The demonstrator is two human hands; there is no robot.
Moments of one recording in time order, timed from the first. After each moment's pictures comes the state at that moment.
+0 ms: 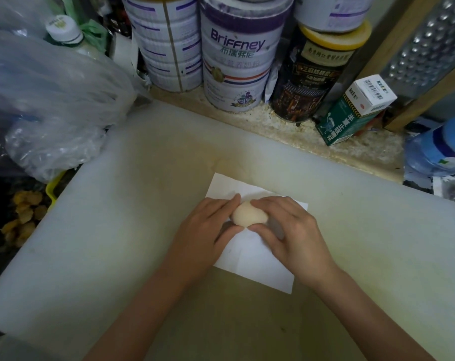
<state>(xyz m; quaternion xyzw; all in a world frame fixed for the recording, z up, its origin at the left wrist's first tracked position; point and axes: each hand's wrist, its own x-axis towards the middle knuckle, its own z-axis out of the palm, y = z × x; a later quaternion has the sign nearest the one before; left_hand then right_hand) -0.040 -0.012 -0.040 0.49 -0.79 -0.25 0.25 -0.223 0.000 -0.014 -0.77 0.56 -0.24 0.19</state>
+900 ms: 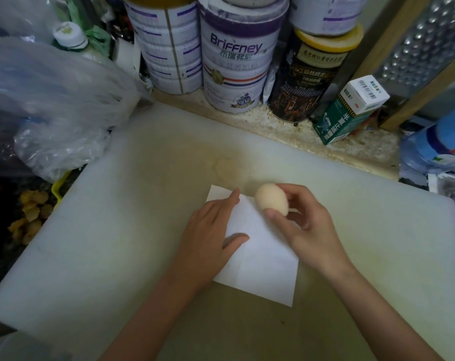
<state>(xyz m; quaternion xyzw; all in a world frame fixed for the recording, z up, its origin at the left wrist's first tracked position) -0.045 0.001 -0.039 0.52 -0.79 -0.26 0.20 -0.229 0.004 0.003 -0.56 0.63 -0.36 0.41</state>
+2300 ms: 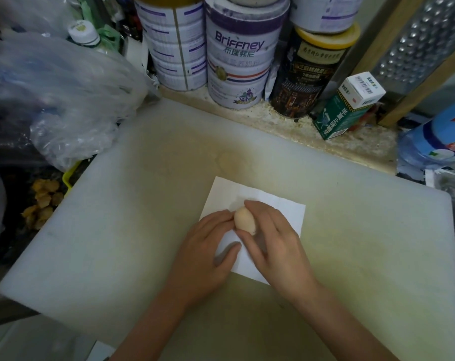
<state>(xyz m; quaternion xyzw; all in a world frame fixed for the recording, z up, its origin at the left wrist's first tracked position) -0.034 0.046 -0.058 0.52 -0.75 -0.28 0.29 -0.192 0.044 -0.018 -0.73 0.60 -0.25 0.21</state>
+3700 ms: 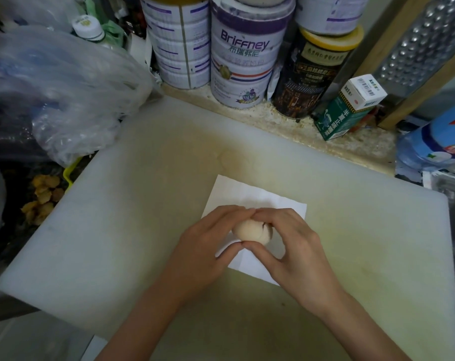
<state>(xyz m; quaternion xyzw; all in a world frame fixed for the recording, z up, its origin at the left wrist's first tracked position) -0.030 0.036 -0.017 0.45 -0.77 -0.32 0.33 -0.201 0.053 0.009 -0.73 0.57 -0.28 0.23</state>
